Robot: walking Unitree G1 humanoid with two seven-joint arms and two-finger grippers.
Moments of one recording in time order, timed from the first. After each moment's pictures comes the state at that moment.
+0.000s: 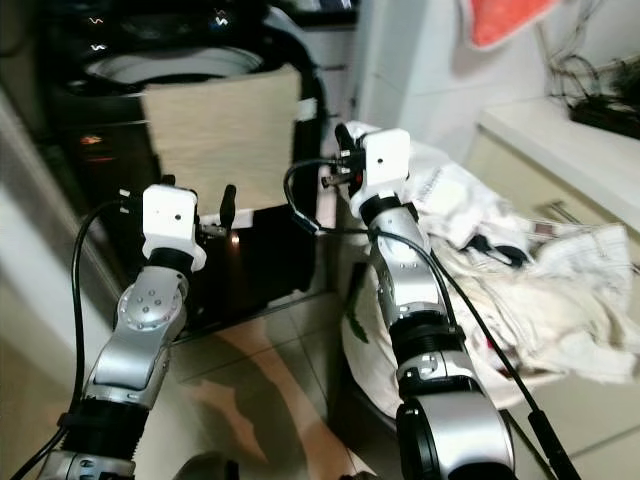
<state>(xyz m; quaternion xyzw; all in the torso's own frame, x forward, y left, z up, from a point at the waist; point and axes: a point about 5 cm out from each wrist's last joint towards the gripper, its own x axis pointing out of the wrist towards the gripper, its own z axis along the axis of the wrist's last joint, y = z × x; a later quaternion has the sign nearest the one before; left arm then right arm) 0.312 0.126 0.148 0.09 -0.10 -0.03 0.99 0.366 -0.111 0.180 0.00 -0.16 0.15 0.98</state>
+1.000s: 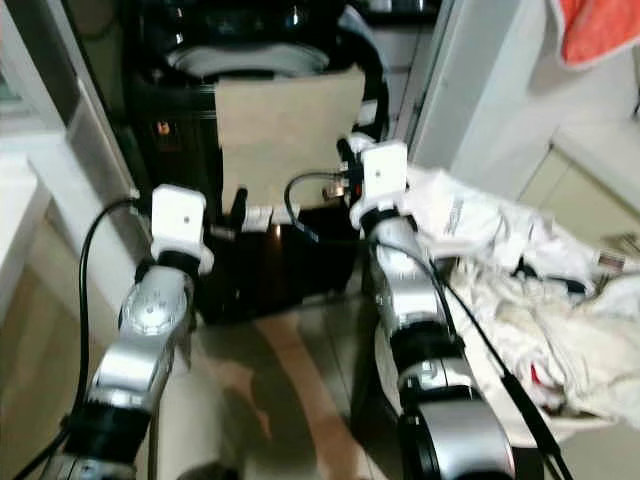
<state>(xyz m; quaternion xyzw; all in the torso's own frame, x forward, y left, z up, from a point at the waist) 0.309 0.118 0.152 0.09 -0.11 -0.06 0.99 0.362 -0.111 0.170 -0.02 -0.15 0.15 0.98</state>
